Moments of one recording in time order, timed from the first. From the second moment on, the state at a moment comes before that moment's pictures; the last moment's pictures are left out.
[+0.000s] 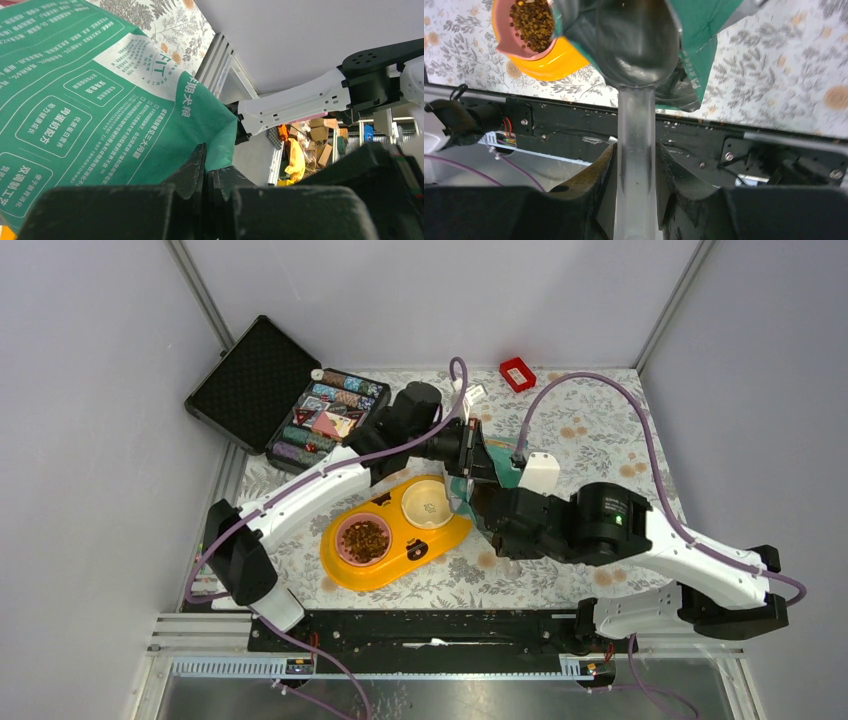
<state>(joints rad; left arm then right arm) -0.80 1.60 1.49 -0.29 0.70 -0.71 1.35 1.22 1.63 -1.53 0.52 1.17</state>
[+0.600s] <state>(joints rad) -0.82 1.57 1.44 -0.29 0.67 -0.70 1.04 1.18 1.35 -1.34 0.11 1.36</state>
